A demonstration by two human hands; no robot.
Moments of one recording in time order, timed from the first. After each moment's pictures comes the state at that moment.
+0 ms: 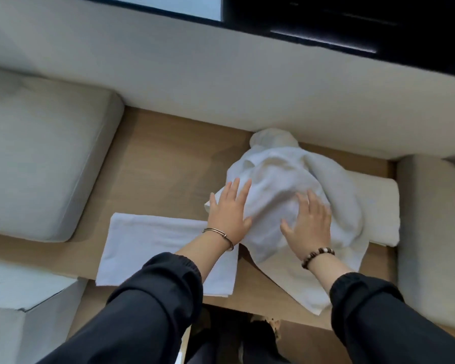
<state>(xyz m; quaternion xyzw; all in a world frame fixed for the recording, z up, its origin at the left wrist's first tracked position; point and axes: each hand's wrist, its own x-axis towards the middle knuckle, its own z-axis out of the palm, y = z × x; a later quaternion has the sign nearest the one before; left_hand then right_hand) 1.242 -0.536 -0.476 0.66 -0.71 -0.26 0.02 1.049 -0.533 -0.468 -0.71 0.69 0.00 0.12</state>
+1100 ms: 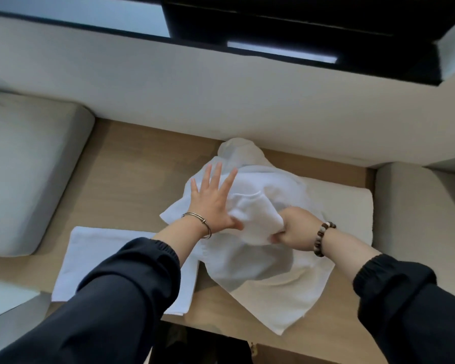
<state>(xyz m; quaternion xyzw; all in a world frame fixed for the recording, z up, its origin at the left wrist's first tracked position) 1.164 -0.615 -0.479 0.66 -0.71 -0.23 -0.03 0.940 -0.621 -0.435 -0.79 0.47 0.10 0.38</state>
